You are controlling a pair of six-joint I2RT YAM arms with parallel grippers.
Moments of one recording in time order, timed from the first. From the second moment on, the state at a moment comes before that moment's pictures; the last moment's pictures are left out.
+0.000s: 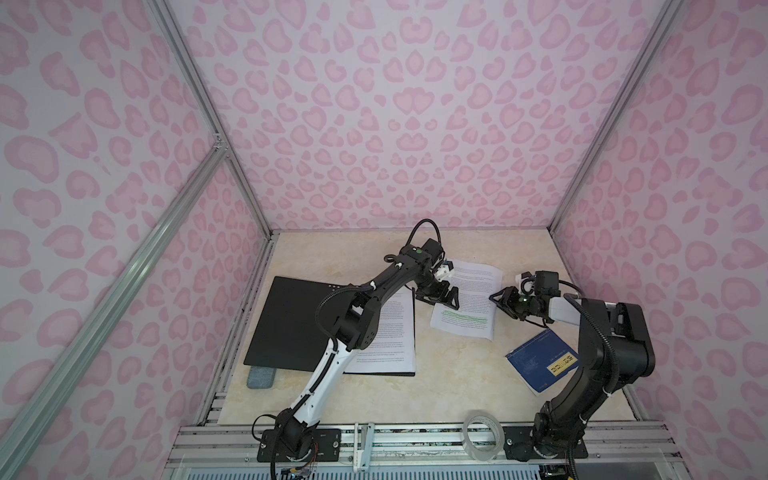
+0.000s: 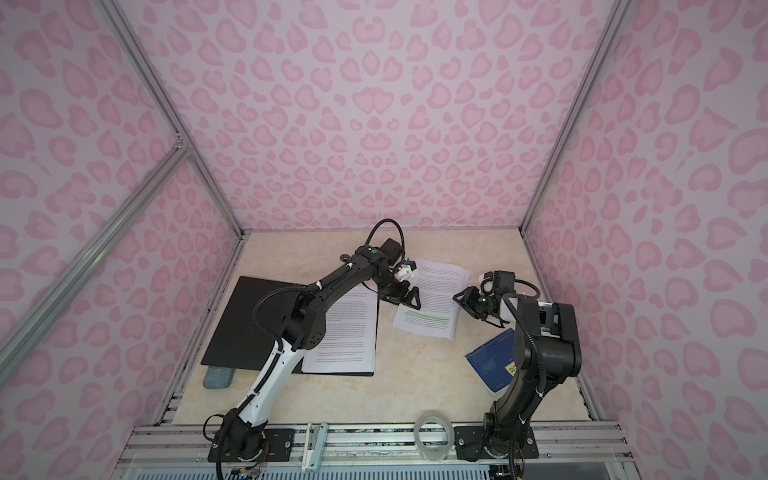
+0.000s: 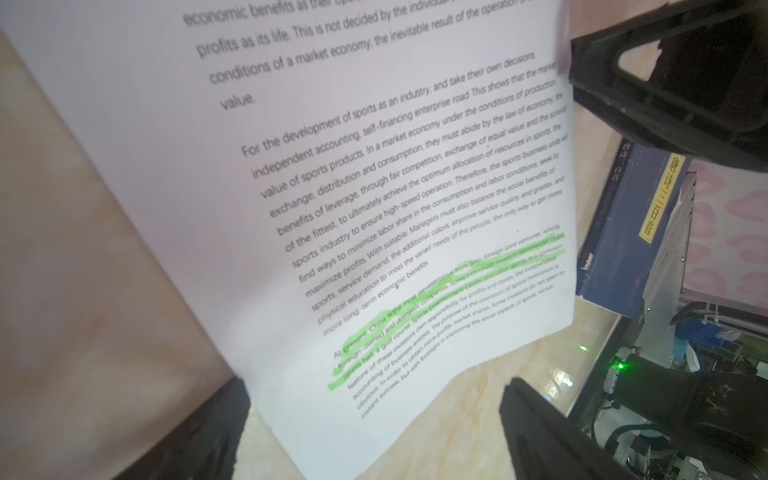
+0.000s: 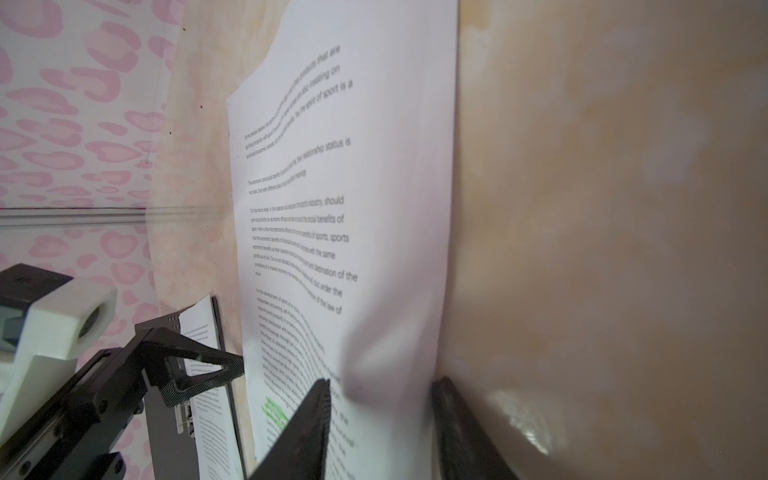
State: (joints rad) left arm -0.67 2.59 2.37 -1.11 0.57 -0.13; right arm -0.17 1.79 0.84 -0.05 -0.61 0.53
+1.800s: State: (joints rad) left arm -0.47 2.24 2.42 -1.16 0.53 -0.06; right arm -0.11 1.57 0.84 -0.11 -0.83 0.55
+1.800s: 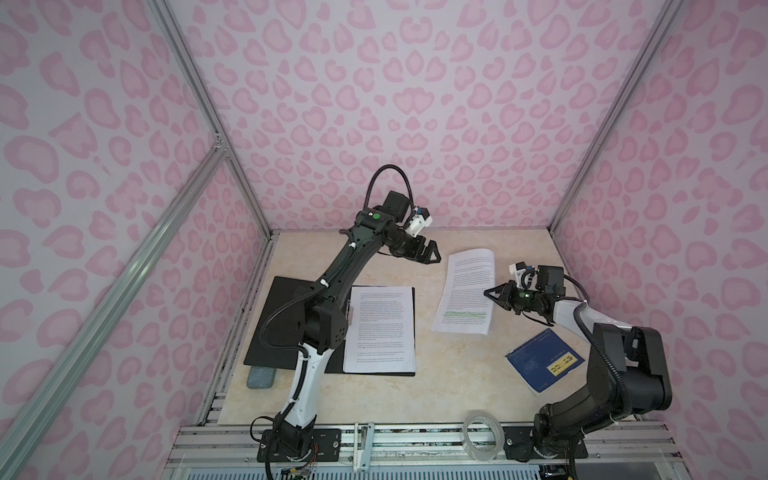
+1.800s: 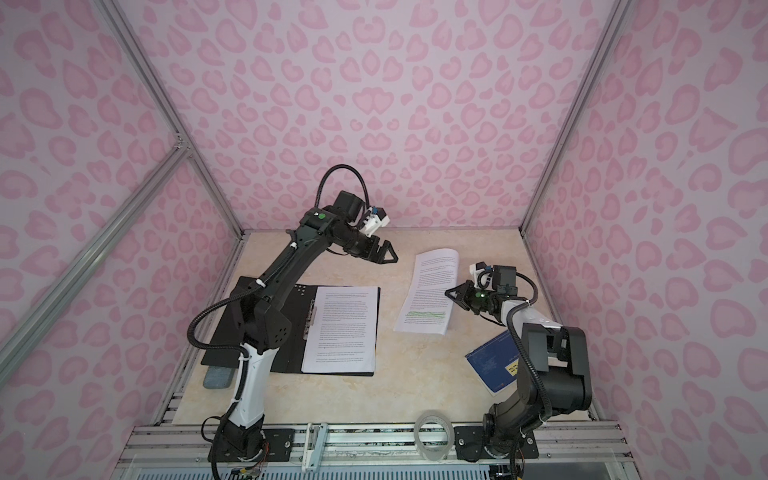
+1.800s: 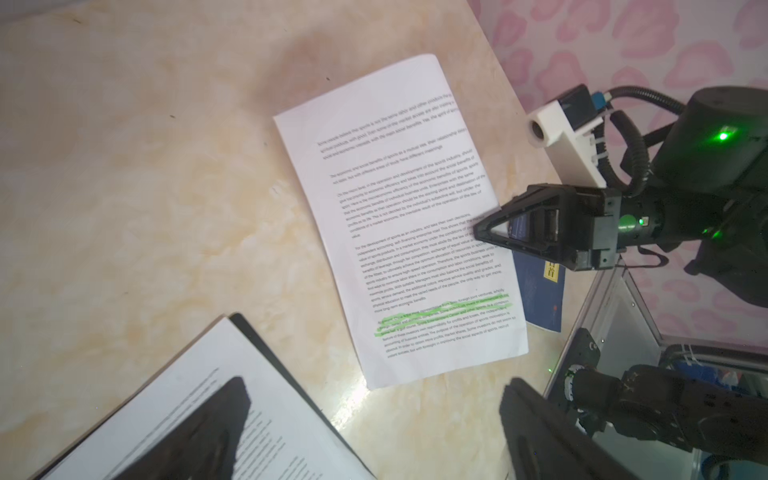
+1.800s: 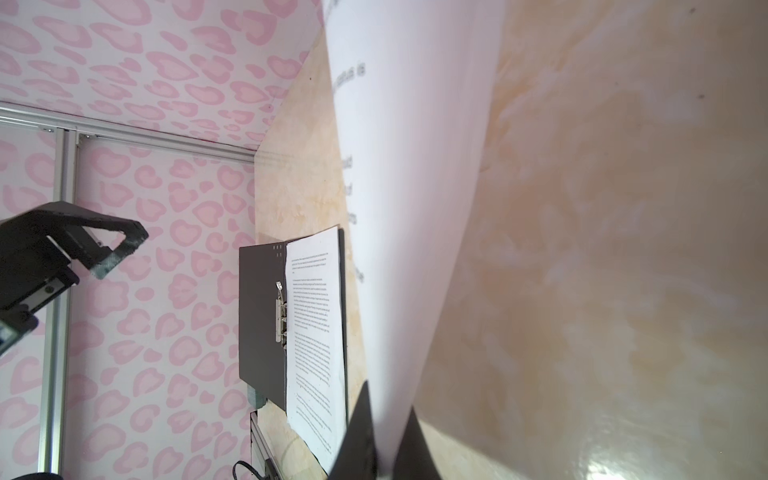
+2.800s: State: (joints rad) left arm -0.02 1.92 2.12 -1.24 0.67 -0.04; right arm 0.31 1.49 0.99 -0.15 -0.78 0.71
